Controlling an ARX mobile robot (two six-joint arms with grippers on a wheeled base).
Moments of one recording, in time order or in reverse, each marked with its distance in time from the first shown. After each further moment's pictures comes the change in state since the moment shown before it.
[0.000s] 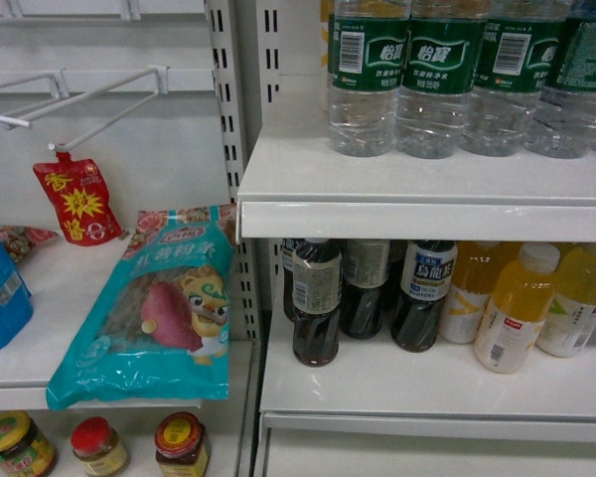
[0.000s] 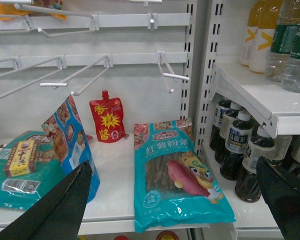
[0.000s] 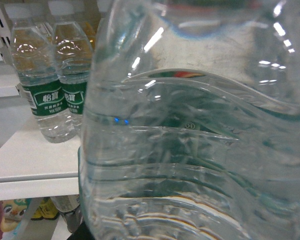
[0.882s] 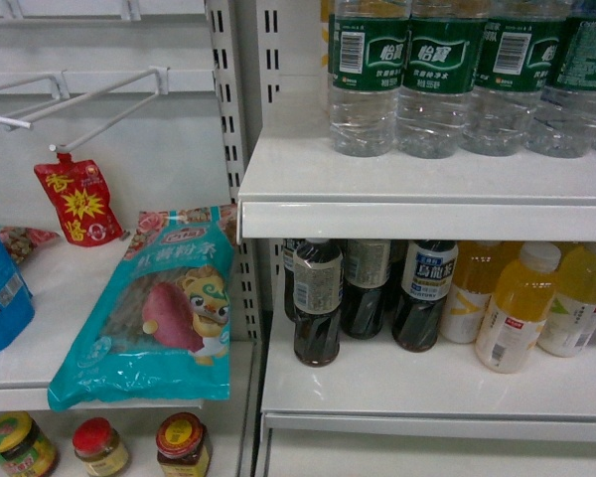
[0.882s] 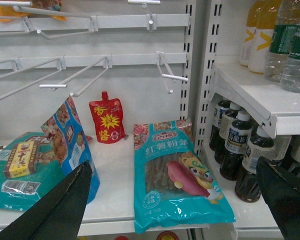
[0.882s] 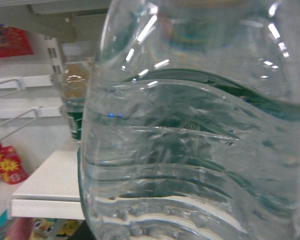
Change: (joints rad) left arm 0.000 0.000 0.000 0.002 0.004 0.000; right arm -0.048 0.073 -0.015 0.217 -0.195 -0.016
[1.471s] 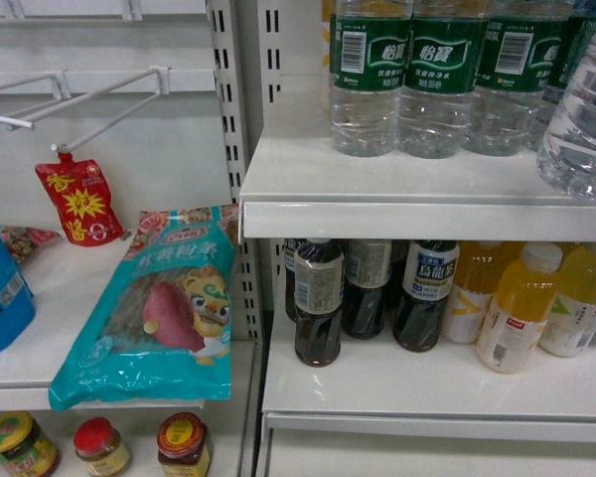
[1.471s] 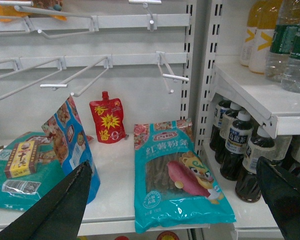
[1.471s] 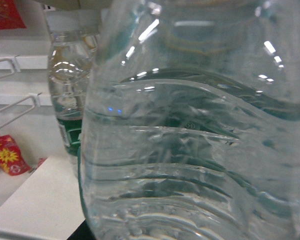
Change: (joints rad) left arm 0.000 0.000 0.000 0.000 0.000 0.000; right arm 0.007 0.612 0.306 0.217 -0.106 -0.015
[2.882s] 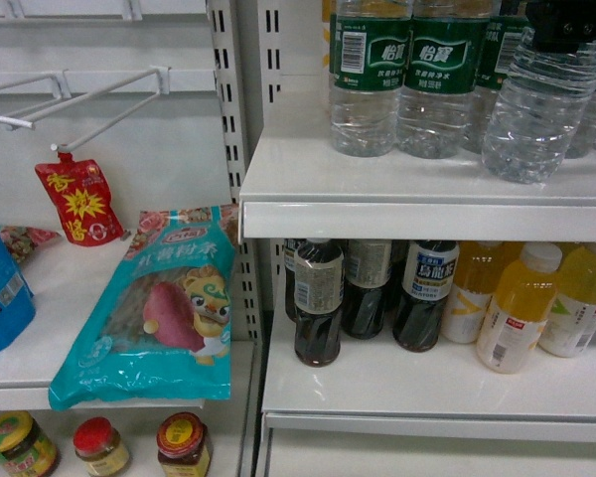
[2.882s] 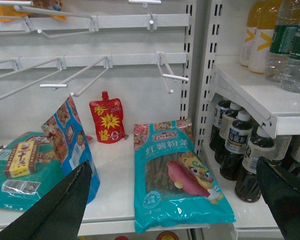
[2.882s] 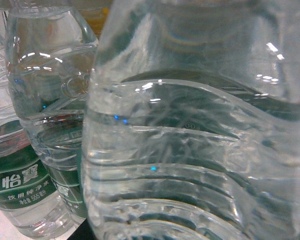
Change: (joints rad) left arm 0.000 0.000 0.000 0.000 0.000 0.000; right arm 0.014 0.389 0.312 0.000 0.138 0.022
